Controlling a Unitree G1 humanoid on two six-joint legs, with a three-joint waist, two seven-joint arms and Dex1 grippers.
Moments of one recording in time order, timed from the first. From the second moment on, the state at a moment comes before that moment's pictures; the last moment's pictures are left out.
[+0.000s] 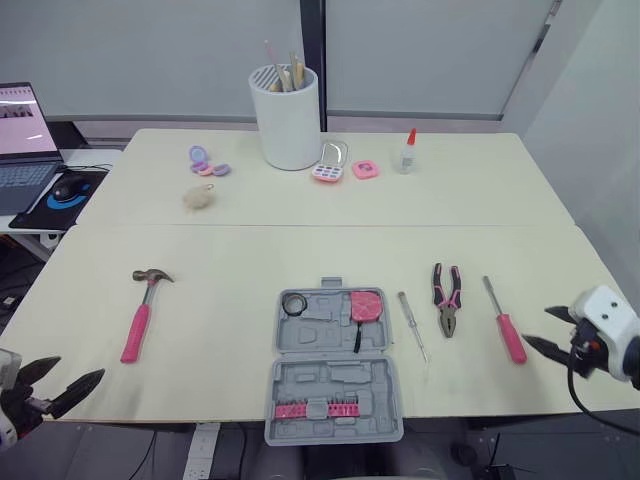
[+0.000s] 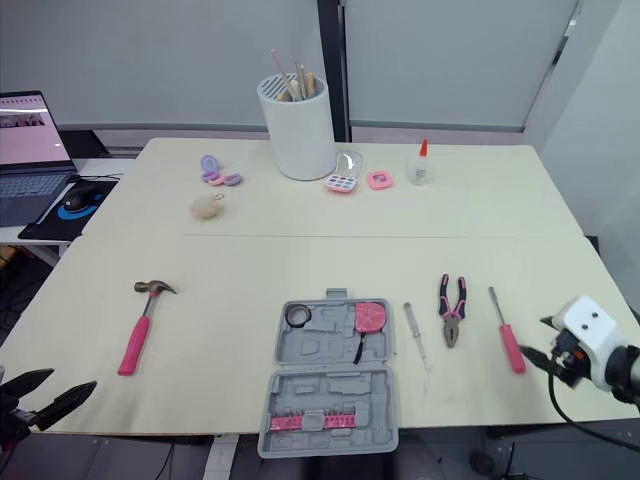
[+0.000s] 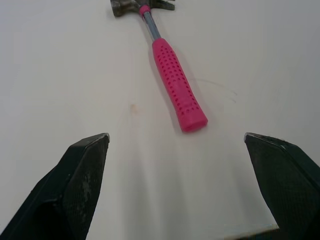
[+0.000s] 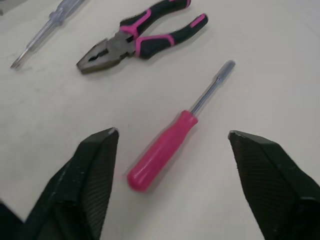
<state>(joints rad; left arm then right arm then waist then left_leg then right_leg) 0.39 0.84 0.72 0.37 -0.41 0.14 -1.05 0.35 -0.89 -0.48 -0.30 0.18 0.45 1.00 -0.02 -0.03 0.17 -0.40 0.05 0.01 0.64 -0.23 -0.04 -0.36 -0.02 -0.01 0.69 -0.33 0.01</state>
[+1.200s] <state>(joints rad) 0.42 0.90 0.71 0.41 -0.41 0.13 -1.17 0.33 -1.02 -0.49 -0.19 0.22 0.31 1.13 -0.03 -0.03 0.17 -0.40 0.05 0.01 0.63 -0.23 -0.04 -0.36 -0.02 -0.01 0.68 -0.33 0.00</state>
